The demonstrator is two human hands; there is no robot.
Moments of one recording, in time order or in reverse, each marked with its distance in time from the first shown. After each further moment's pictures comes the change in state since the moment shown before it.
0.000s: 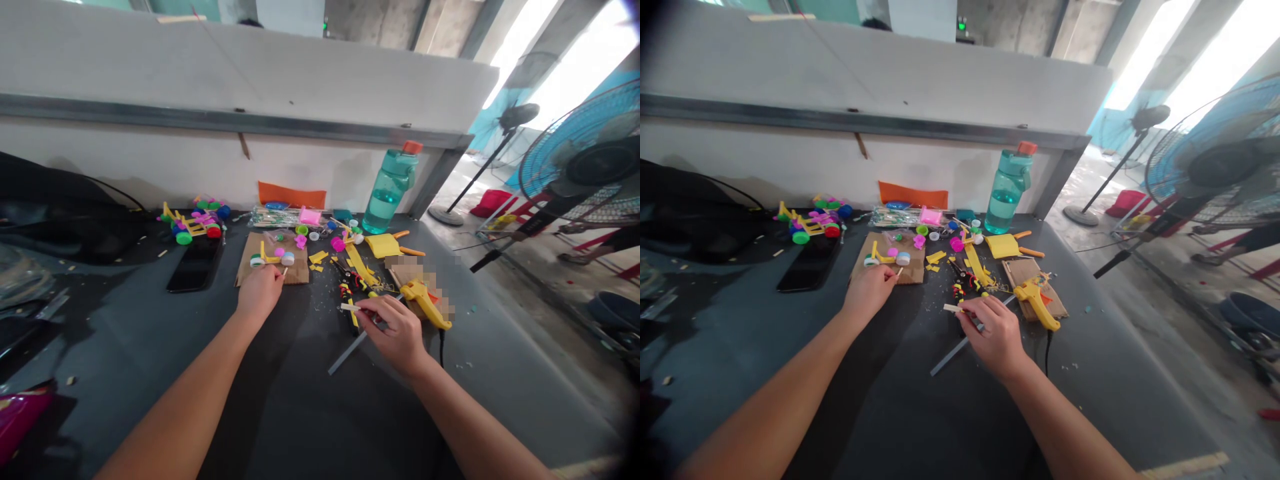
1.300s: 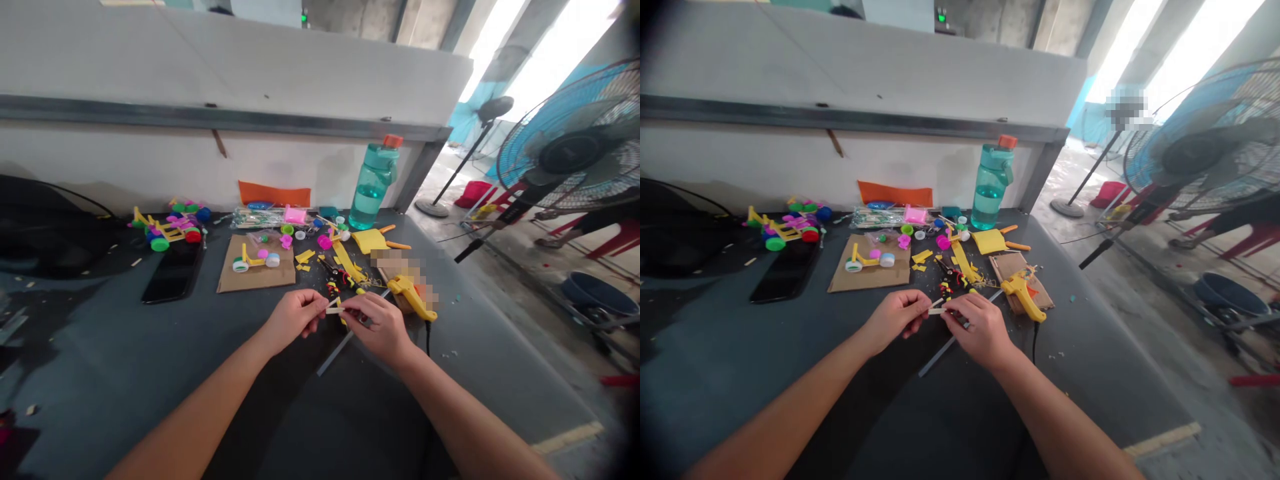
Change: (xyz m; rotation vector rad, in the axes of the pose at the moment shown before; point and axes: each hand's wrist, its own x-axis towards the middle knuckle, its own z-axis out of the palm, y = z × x) left_hand -0.050 0.073 0.001 -1.124 -0.653 0.056; right_hand 0.002 0.005 -0.001 0.048 -0.074 0.012
